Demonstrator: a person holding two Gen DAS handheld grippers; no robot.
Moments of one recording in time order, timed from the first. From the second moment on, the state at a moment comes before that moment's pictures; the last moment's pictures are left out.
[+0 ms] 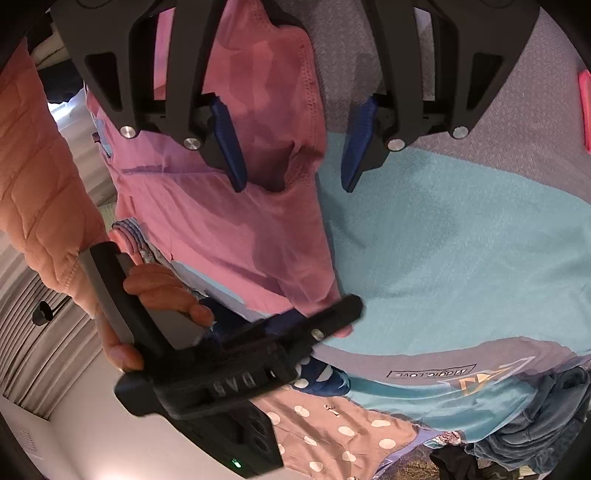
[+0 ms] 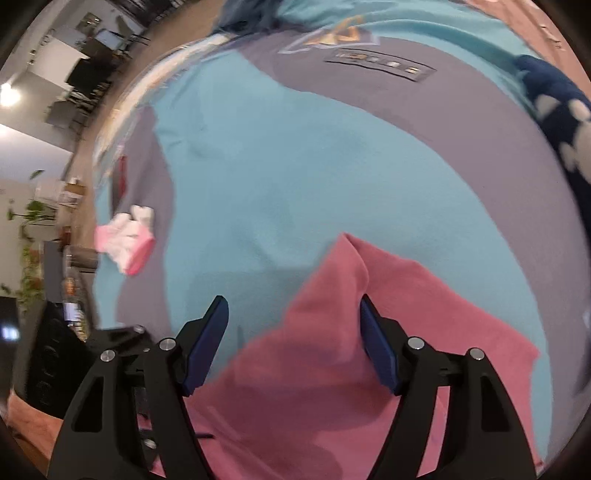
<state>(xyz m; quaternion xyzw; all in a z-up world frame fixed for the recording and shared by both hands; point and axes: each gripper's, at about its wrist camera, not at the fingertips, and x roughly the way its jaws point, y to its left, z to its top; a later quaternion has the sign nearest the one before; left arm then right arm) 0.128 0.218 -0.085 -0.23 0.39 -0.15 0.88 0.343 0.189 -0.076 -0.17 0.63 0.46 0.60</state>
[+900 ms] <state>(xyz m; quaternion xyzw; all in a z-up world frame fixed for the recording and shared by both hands) 0.135 0.233 -0.094 -0.24 0.40 -0.09 0.88 0.357 0.224 -0.067 -0.21 0.54 0.33 0.74</state>
